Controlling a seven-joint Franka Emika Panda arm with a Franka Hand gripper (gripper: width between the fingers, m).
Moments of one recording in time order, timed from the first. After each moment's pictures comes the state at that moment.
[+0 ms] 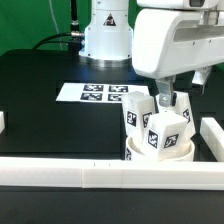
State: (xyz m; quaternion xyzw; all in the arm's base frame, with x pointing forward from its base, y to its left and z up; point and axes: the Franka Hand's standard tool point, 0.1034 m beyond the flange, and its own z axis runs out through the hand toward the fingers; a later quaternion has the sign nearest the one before) arm 0.602 0.076 0.091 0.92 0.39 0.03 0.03
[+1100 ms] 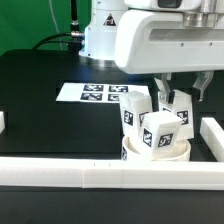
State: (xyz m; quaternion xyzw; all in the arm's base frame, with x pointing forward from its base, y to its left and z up) arm 0.601 0.074 0.091 0.99 0.16 0.04 0.02
